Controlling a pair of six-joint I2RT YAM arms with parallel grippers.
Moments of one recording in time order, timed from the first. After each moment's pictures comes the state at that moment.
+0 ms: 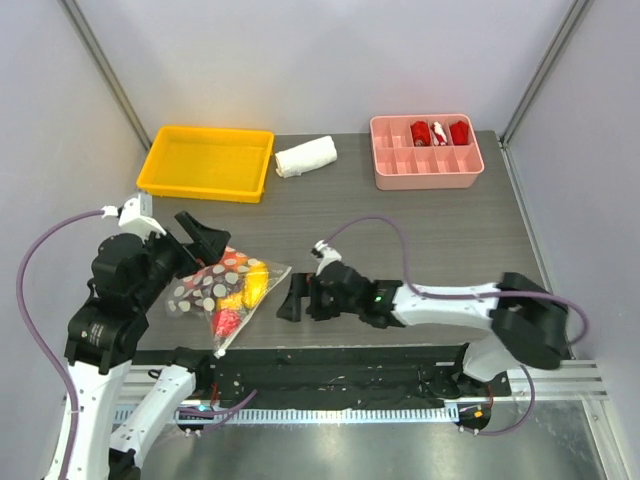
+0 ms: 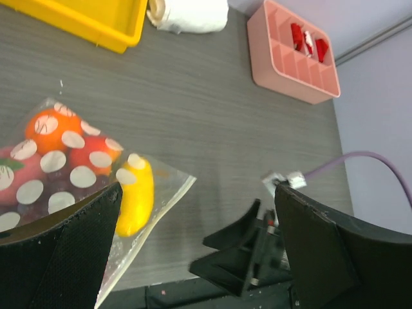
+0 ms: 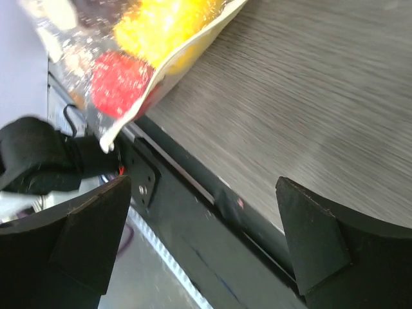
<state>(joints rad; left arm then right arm) -0.25 0.63 1.16 -0.84 0.02 -0.61 1.10 1.42 0.75 0.08 -0.03 0.91</state>
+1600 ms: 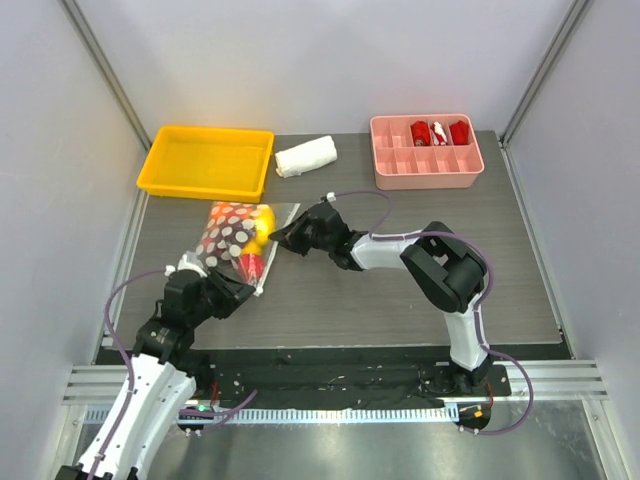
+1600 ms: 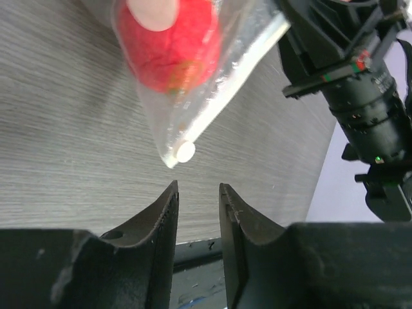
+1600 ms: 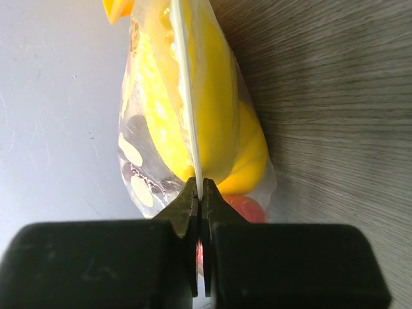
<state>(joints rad) -0.25 0.45 0.40 -0.58 0.19 -1.05 0.80 2.02 1.18 0.42 -0.12 1.45</state>
